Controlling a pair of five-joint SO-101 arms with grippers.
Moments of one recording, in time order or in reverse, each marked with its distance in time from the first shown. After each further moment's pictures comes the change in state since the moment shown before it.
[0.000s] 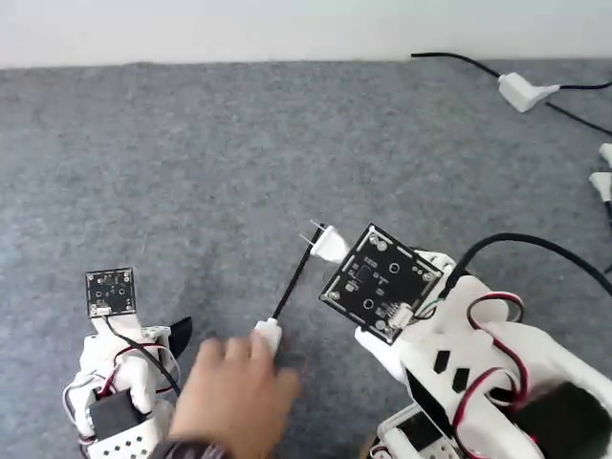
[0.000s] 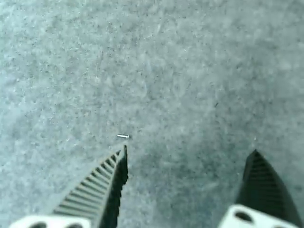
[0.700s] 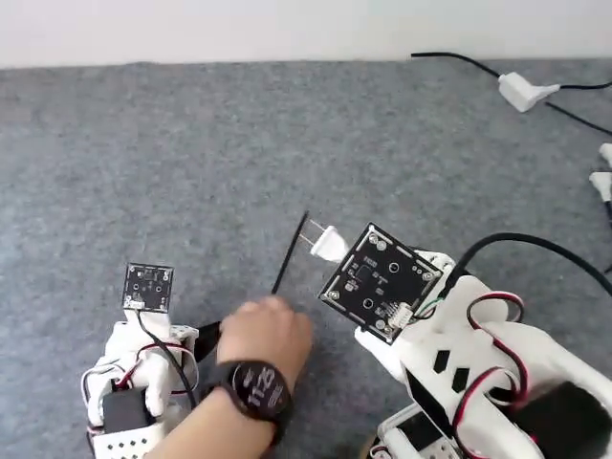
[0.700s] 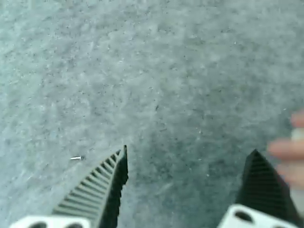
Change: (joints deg) left arm 13.0 0.0 0.0 0.0 0.0; right arm 0.0 0.0 0.0 0.0 0.0
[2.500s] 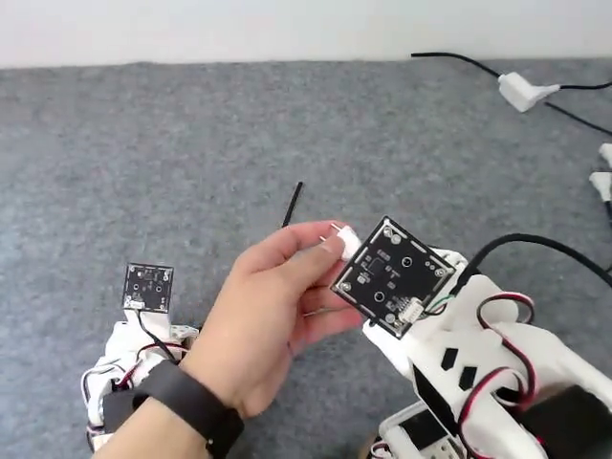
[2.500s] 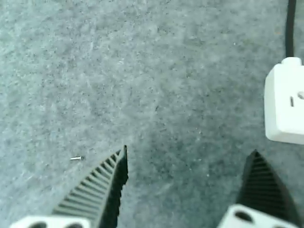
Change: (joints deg) left arm 0.0 0.0 0.1 0.0 0.0; right arm 2.8 0.0 0.0 0.0 -0.1
